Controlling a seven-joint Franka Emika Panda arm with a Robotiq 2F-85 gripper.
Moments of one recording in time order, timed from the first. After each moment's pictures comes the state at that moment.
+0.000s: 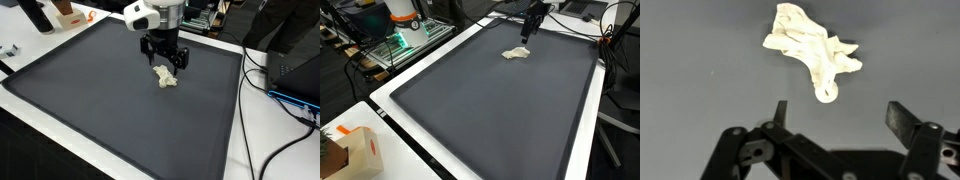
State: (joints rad) arm 0.25 0.47 0.04 -1.81 -0.01 2.25 0.34
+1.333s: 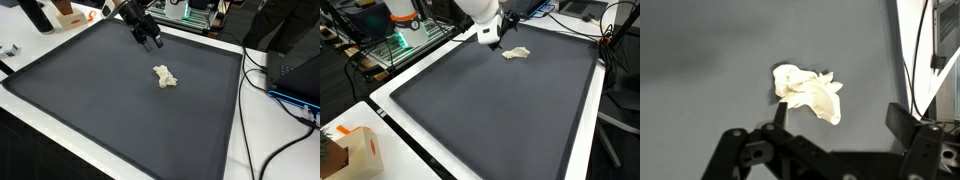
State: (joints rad) arm -0.10 0.25 0.09 -2.25 1.02 2.29 -0.45
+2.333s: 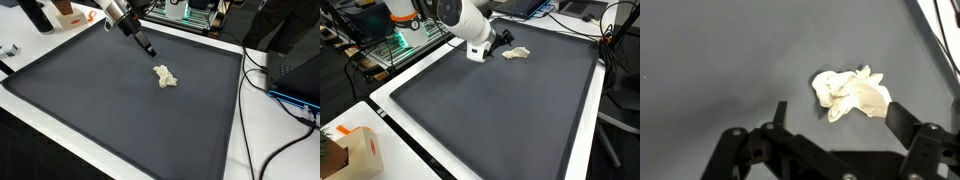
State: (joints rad) arm -0.09 0.36 0.02 -2.22 1.05 2.23 -0.22
